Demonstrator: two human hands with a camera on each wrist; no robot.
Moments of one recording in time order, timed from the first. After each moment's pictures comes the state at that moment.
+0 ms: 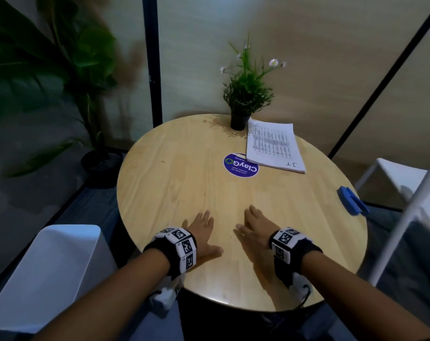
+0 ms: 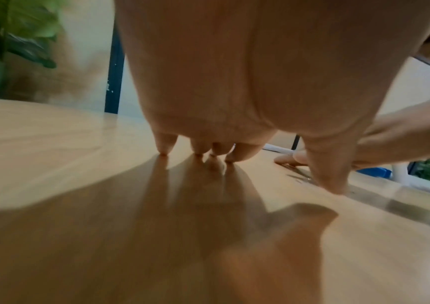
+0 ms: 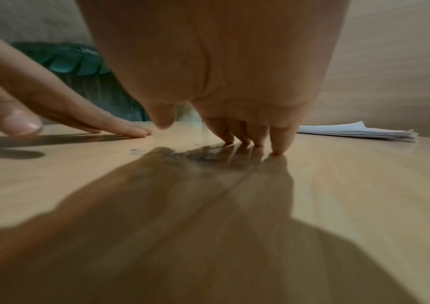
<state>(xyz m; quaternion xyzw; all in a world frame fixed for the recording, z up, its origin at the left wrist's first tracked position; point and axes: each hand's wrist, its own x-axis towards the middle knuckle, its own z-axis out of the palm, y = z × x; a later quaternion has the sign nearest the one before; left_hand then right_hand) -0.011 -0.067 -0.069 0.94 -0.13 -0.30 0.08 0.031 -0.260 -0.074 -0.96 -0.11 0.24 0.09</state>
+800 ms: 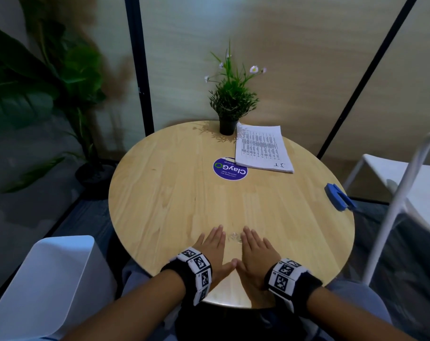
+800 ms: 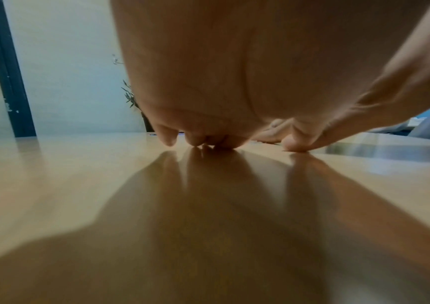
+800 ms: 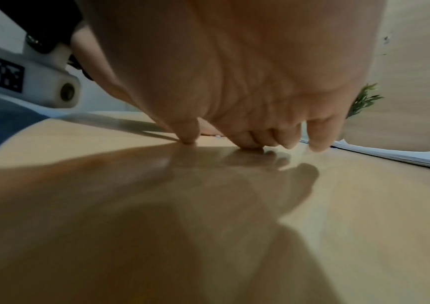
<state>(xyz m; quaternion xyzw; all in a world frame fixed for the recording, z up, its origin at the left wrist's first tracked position) -0.045 -0.118 -0.087 0.96 -0.18 -0.23 0.05 -0.040 -0.274 -0.080 -0.95 -0.14 0.26 -0.06</state>
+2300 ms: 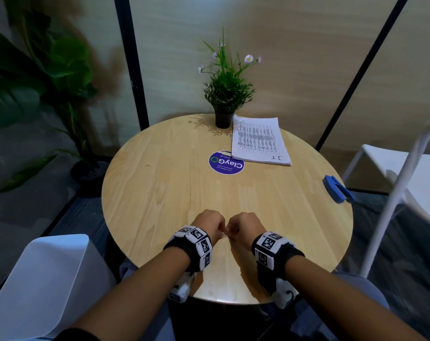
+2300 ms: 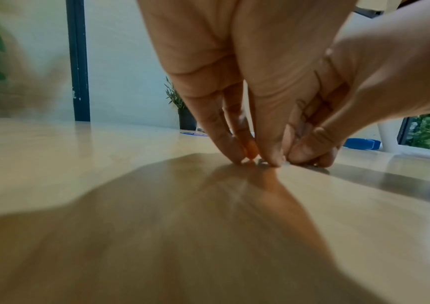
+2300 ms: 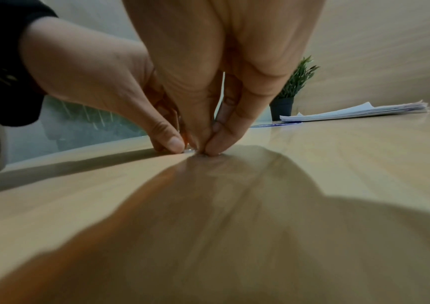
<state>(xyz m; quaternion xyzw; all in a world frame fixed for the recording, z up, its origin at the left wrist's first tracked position) 0.010 -0.128 -0.059 0.97 -0.11 -0.18 0.14 0.003 -0.255 -0.058 -0.96 -0.08 0.15 0.24</state>
